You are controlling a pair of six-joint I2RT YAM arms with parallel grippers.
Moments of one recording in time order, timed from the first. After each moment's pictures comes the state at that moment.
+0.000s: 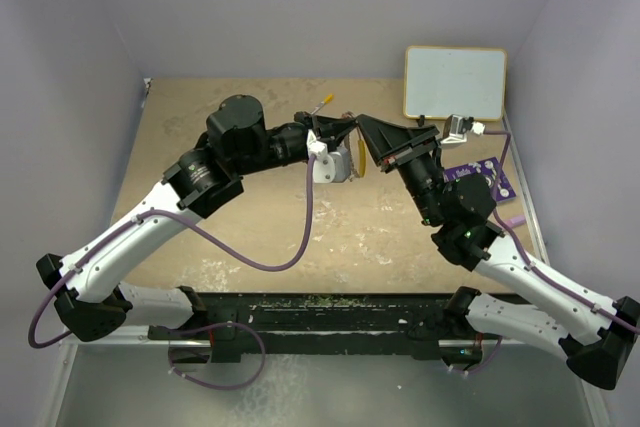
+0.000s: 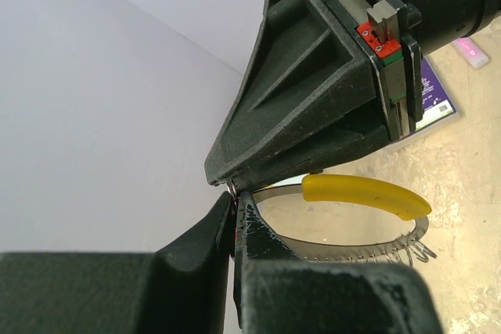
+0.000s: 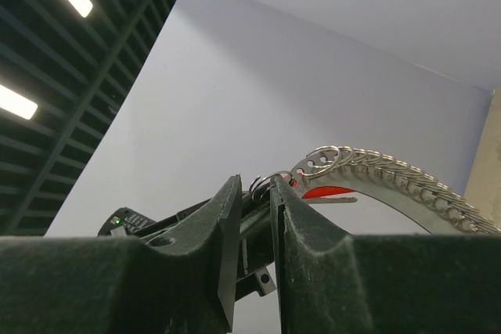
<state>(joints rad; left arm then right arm) -0.89 1.28 1.52 -0.25 0.36 0.88 0.85 0.90 0.84 0.49 0.34 1.24</state>
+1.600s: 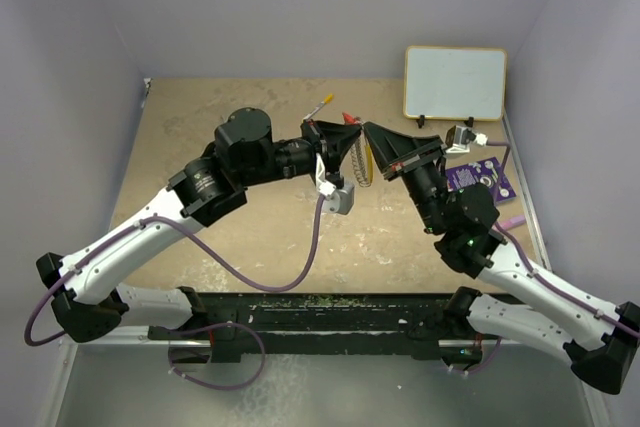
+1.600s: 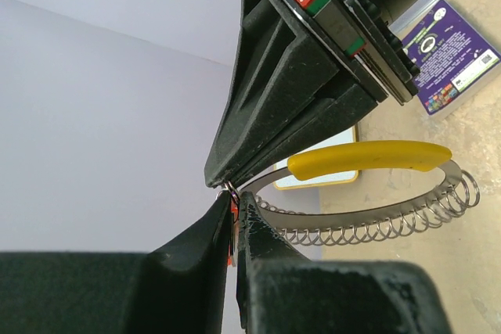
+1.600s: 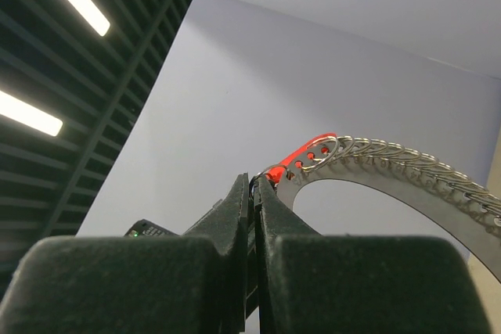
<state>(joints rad) -0.94 1.26 1.47 -0.27 0.34 1.18 0.86 0.85 0.77 0.51 0.38 1.31</state>
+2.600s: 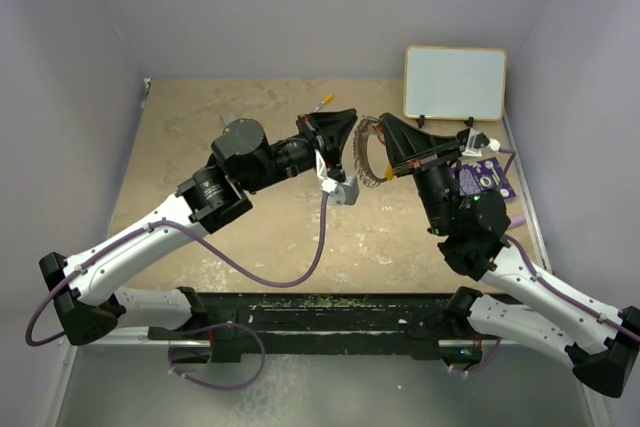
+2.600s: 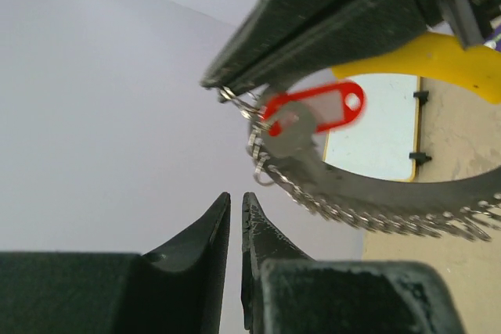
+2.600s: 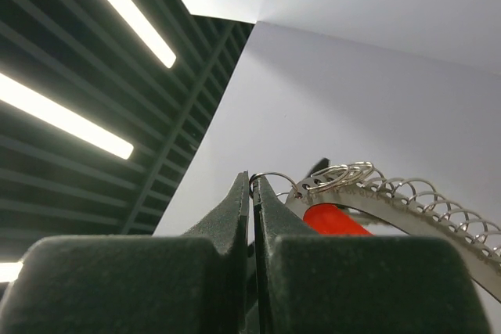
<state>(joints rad) -0.95 1.23 1.33 0.00 0.20 1.20 0.86 0.82 0.76 0.63 0.43 1.40</state>
